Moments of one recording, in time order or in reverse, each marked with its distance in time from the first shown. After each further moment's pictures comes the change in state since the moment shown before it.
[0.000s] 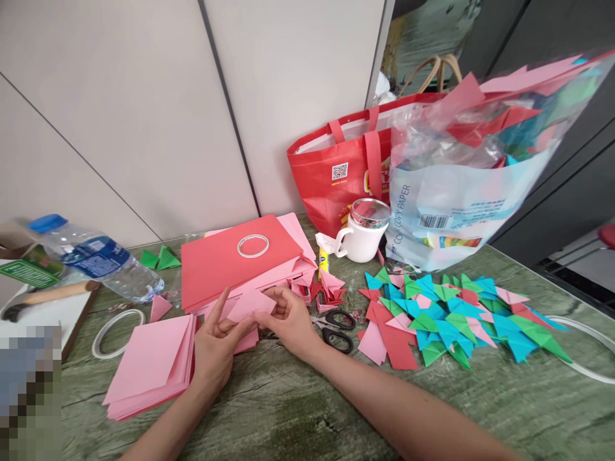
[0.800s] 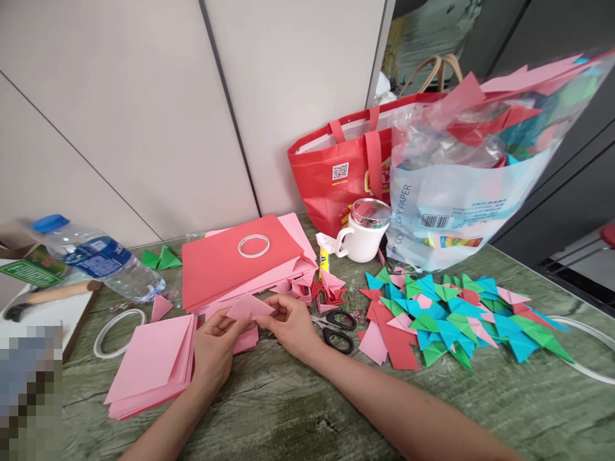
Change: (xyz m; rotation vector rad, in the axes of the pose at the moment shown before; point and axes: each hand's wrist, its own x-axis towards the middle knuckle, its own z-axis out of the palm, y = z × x) left_hand 0.008 -0.007 -0.003 -0.057 0.021 0.012; right_hand -0.001 0.005 -0.001 -0.113 0.032 -0.013
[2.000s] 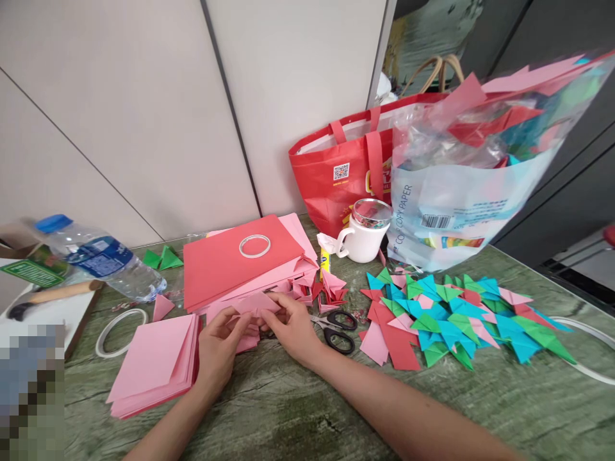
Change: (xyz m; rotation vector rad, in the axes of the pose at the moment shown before) left_hand -0.004 0.002 0.000 0.134 -0.077 0.040; right_hand -0.005 -0.007 0.004 -0.056 -0.022 -0.060
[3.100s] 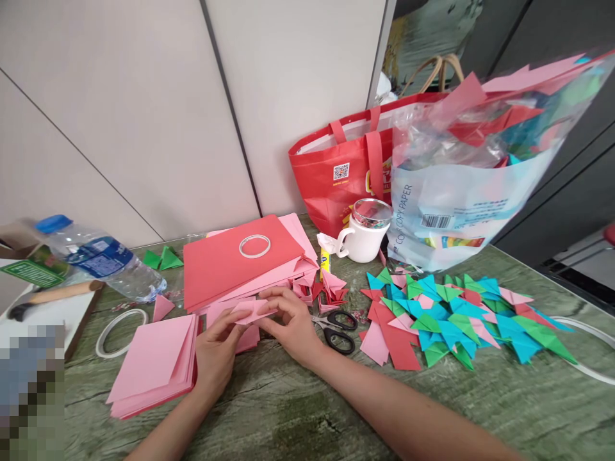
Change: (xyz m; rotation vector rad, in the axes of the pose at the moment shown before) left_hand 0.000 -0.001 -0.005 0.231 0.065 0.274; right_hand 0.001 0.001 -0.004 -0.097 0.008 -0.285
